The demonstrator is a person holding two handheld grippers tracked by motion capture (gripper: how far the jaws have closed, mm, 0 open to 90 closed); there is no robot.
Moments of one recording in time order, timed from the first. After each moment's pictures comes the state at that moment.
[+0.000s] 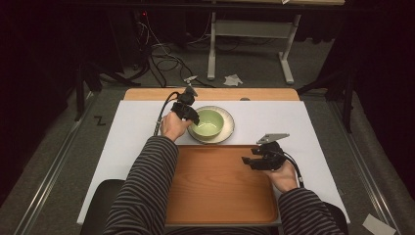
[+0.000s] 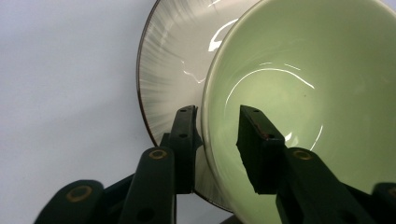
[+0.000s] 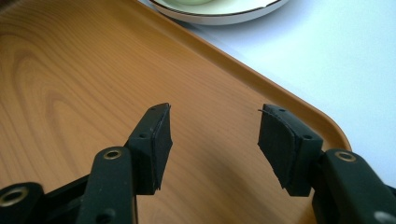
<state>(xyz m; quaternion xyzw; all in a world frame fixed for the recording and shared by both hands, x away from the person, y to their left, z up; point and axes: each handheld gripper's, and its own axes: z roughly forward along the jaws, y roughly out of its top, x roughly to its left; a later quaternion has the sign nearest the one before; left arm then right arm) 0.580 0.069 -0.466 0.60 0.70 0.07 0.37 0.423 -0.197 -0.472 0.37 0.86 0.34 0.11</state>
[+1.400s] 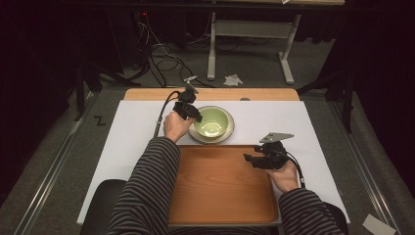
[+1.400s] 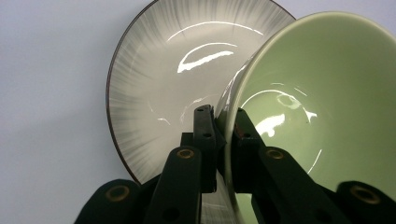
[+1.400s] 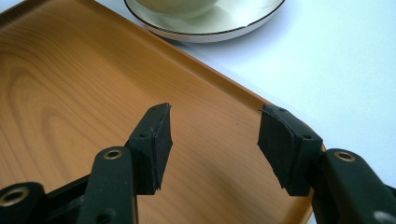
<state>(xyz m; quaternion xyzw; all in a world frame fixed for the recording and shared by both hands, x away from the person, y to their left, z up) 0.575 0.067 -0.449 0.58 0.70 0.03 0.42 0.420 -0.202 -0.466 0.38 0.84 0.36 0.13</state>
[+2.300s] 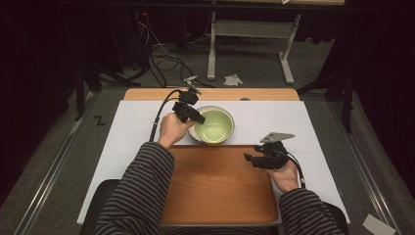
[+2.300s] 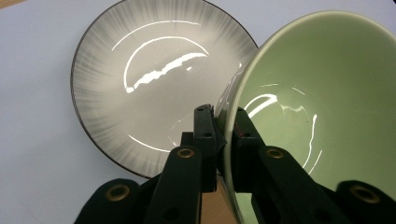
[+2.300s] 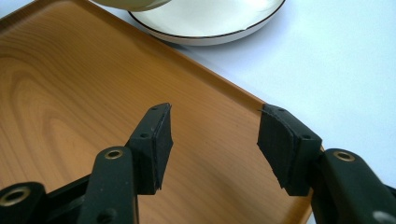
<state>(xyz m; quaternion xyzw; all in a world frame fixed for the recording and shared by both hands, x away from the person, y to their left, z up) 0.529 0.061 -0.412 0.62 0.64 0.02 0.45 0.420 -0.203 -0.465 0.38 0.84 0.37 0.14</state>
